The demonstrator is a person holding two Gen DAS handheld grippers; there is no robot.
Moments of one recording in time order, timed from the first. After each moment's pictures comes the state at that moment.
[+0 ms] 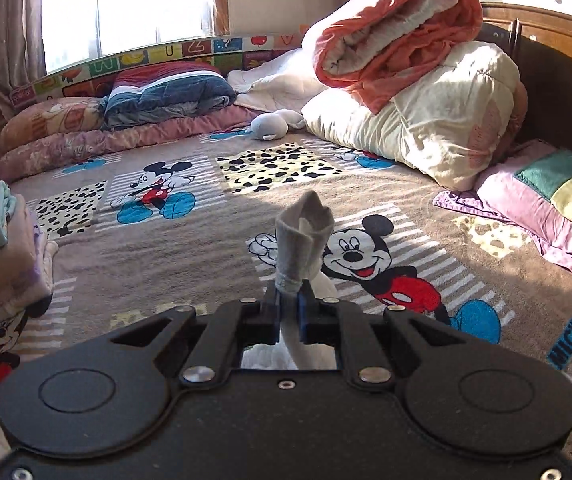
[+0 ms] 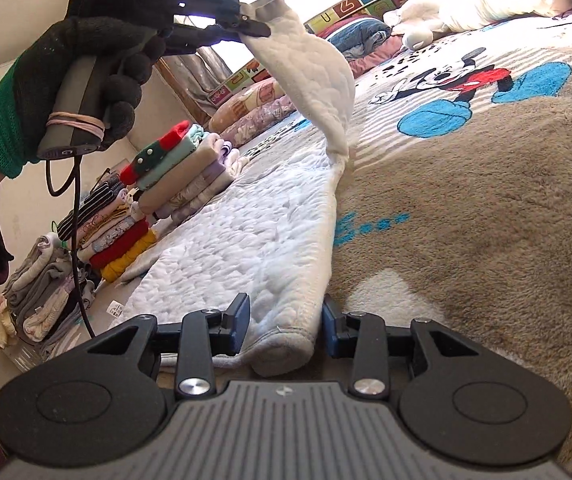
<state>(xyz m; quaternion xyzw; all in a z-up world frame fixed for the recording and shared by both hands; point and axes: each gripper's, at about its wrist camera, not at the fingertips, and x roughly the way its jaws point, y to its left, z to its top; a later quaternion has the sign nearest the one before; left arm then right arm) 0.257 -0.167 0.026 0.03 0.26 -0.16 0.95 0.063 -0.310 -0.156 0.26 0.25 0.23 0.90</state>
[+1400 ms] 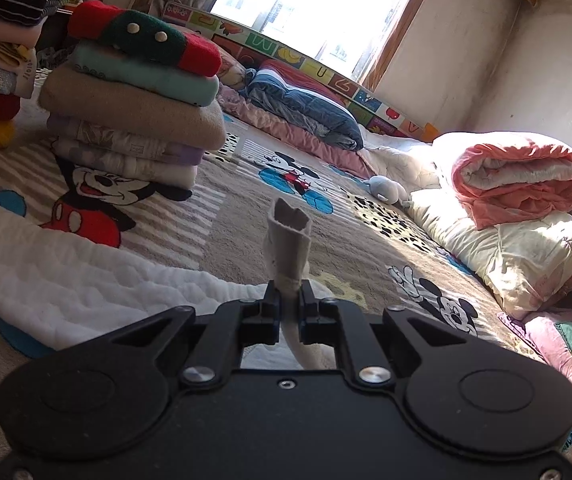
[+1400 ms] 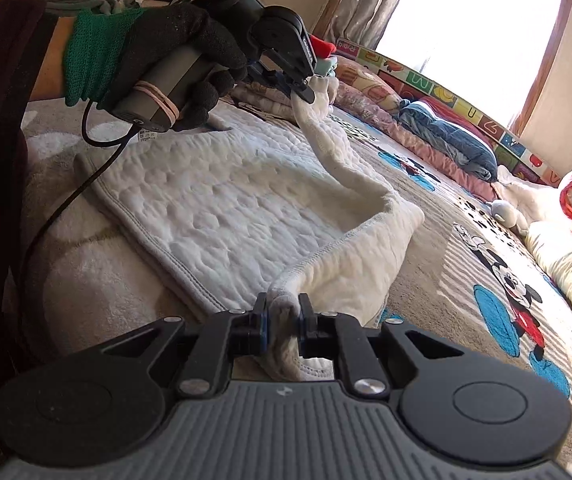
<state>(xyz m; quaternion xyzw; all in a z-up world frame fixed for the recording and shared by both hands) 0.241 0.059 -0.073 -0.22 0.22 -0.08 0.95 0.043 -0.154 -0.120 -0.25 0.22 0.23 0.91</state>
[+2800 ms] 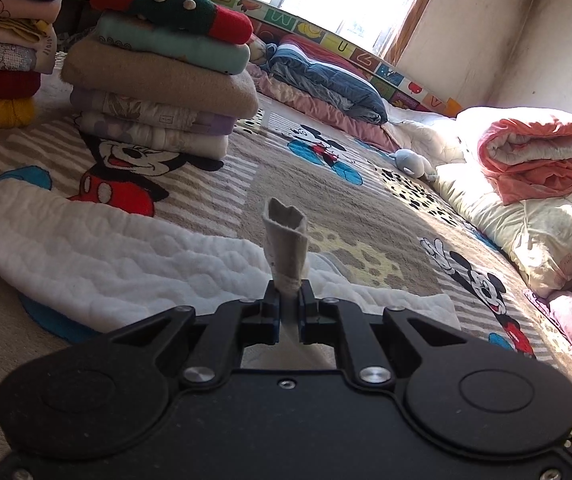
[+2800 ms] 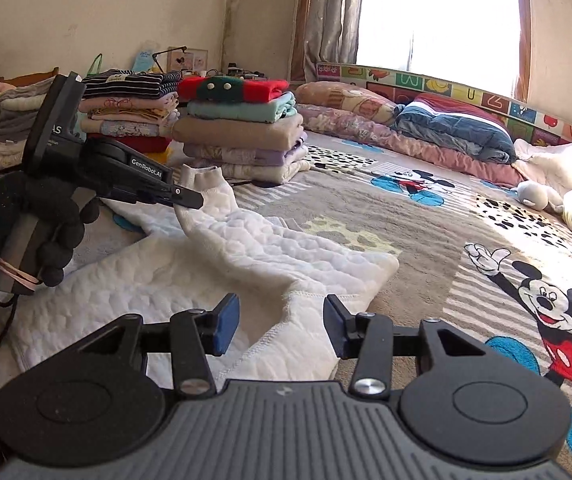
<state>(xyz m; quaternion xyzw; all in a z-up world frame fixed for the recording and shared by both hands) 0.240 0.065 -0.089 -0.19 0.26 -0.06 0.94 0.182 -0.213 -0.073 -0.09 0.21 0.30 0.93</state>
